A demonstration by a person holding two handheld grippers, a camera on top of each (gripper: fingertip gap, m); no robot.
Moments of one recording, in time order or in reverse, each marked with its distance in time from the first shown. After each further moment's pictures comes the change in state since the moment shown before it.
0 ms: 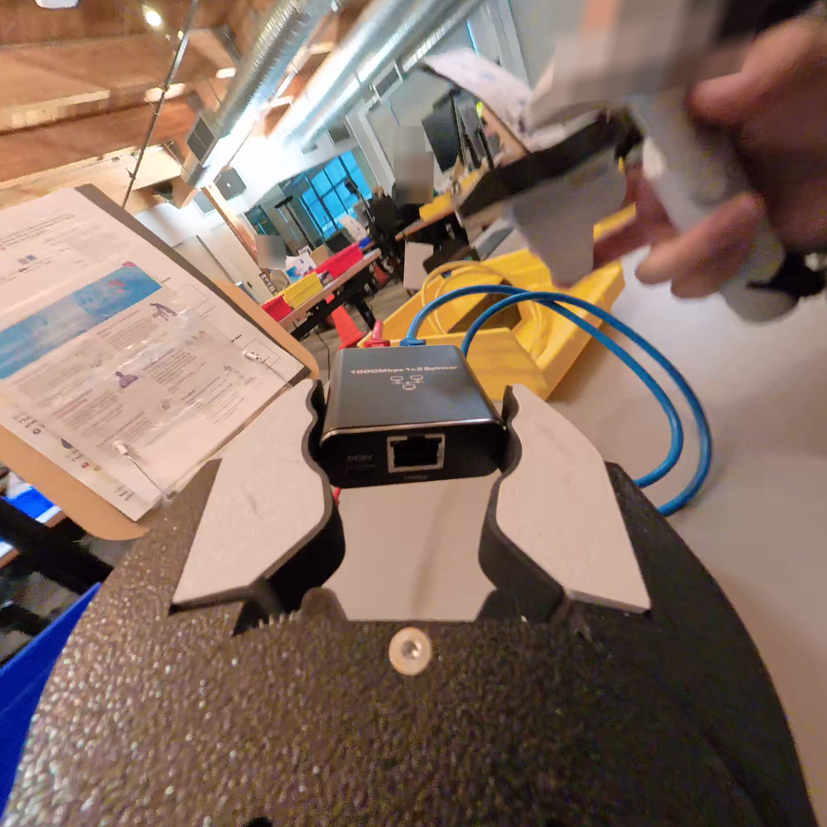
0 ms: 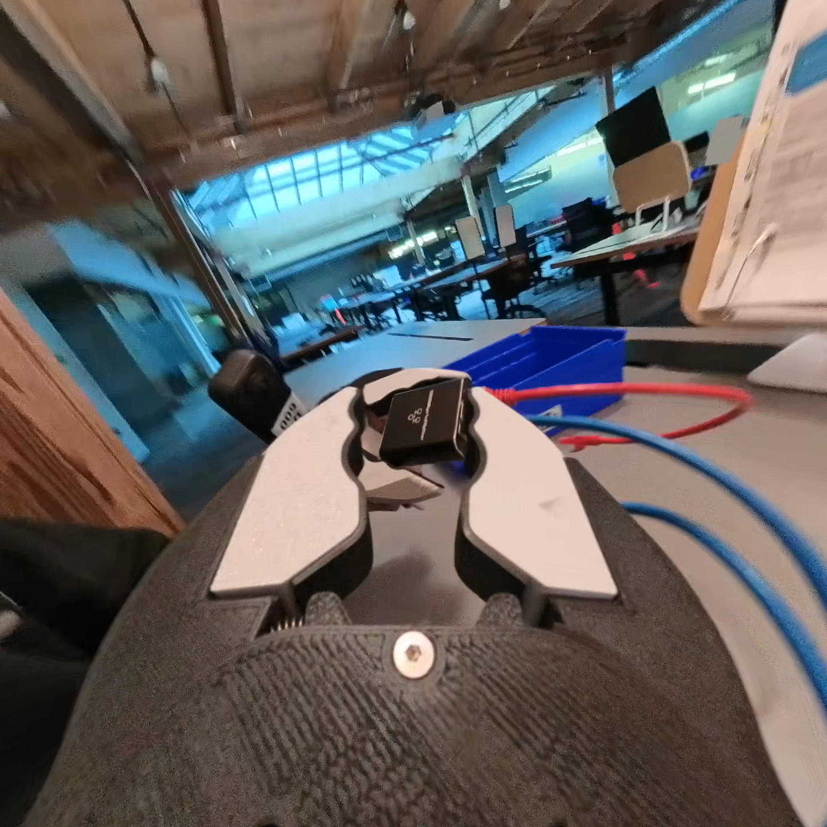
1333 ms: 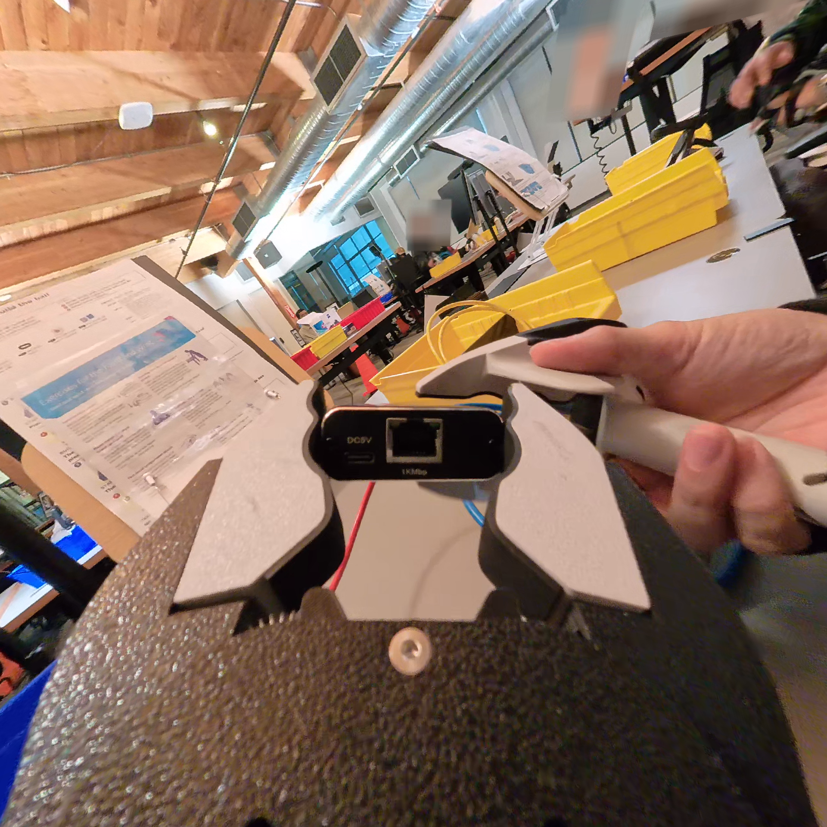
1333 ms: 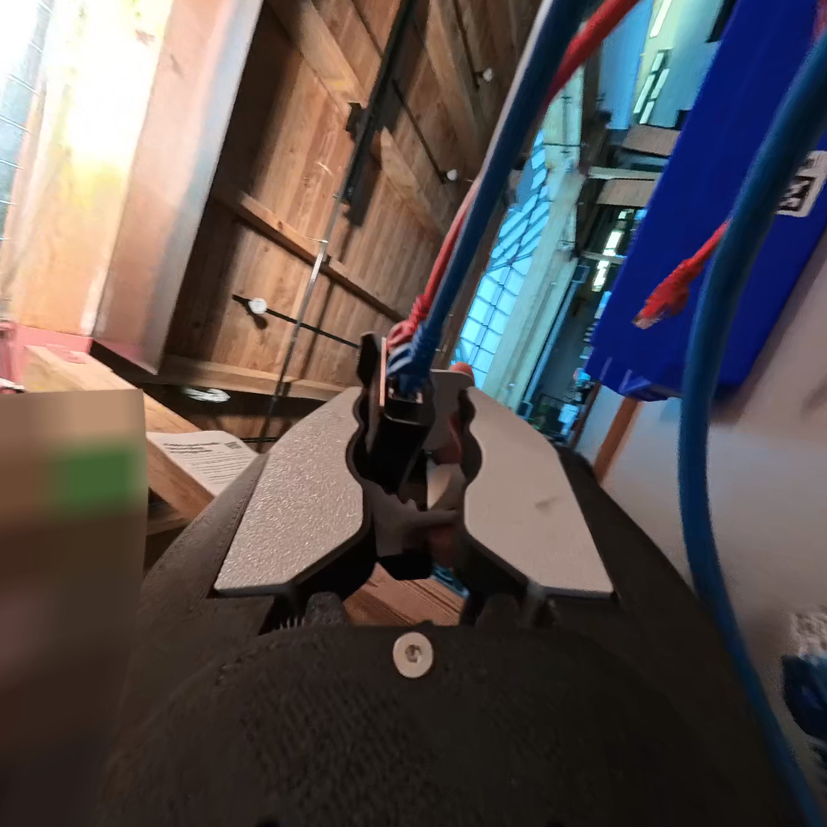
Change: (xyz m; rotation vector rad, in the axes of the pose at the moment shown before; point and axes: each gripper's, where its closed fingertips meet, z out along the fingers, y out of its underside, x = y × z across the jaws) left arm 0.014 -0.005 -0.014 0.120 -0.040 0.073; right arm 0.022 0.081 0.050 0.282 -0.280 1.059
